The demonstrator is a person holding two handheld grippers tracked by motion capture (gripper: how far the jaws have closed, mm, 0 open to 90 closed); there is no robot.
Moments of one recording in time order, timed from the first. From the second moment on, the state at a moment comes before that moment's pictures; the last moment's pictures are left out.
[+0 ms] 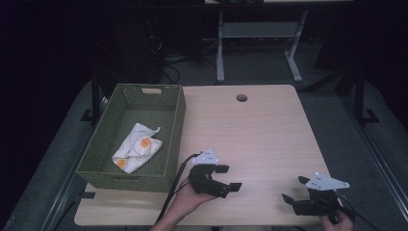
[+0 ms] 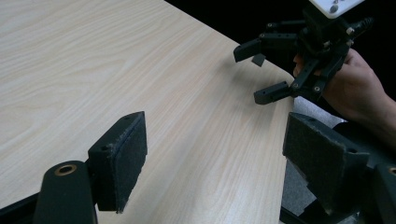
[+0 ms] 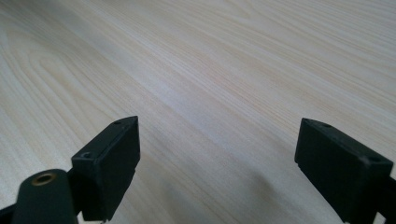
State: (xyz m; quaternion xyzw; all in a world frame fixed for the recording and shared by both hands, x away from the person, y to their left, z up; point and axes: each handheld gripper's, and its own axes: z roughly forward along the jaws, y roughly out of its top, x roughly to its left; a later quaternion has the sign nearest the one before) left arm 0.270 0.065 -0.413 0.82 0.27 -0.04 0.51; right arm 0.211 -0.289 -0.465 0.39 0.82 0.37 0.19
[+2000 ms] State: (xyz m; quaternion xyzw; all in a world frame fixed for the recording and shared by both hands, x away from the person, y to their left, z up) left arm 0.313 0.113 -0.334 0.84 0.23 -0.05 0.48; right arm 0.212 -0.287 -0.464 0.39 0.82 0.37 0.19
